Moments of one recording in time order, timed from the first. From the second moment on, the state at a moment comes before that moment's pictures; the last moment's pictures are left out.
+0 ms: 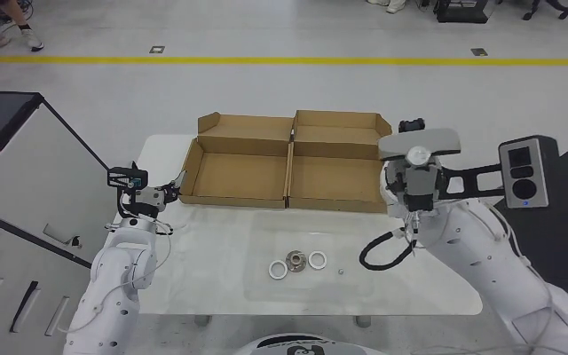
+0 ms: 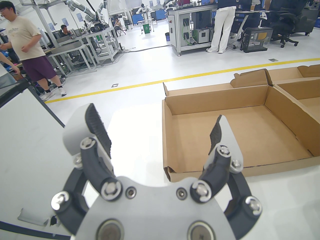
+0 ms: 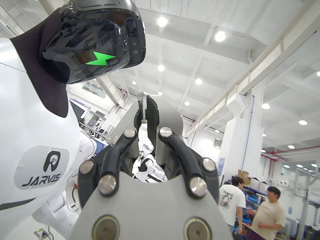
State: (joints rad) left arm 1.73 -1.15 -1.60 -1.80 1.33 0.00 0.00; right arm -0.96 -1.00 0.92 -1.95 -0.84 -0.79 -0.92
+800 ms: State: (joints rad) left arm 1.73 -1.15 -1.60 -1.80 1.33 0.00 0.00; right arm -0.79 -0.93 1.23 -1.75 -0.64 -0.76 0.30
